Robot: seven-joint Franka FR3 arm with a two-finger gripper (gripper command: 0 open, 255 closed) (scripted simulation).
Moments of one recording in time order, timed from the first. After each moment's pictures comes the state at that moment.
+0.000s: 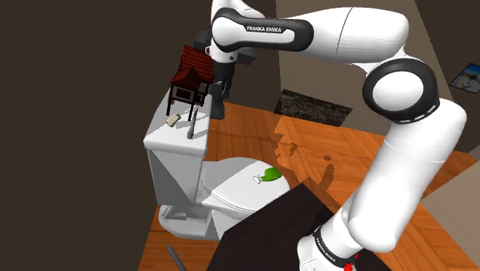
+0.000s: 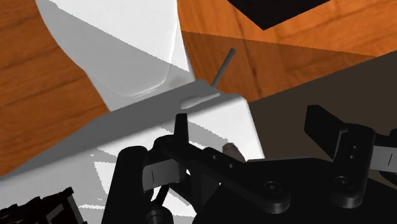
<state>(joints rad) 0.17 0.25 0.09 -1.57 -0.10 1.64 -0.42</state>
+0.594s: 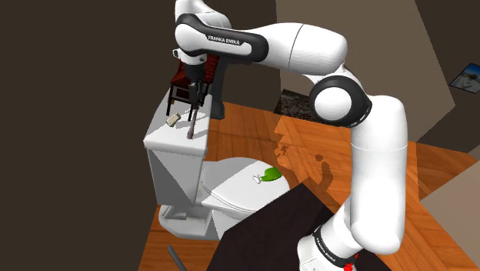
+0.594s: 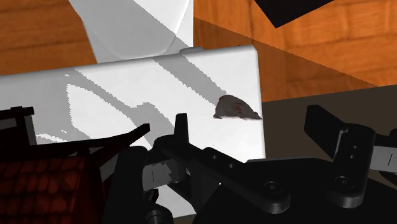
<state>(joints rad) 0.25 0.59 0.13 -1.14 -0.19 1.54 -0.53</state>
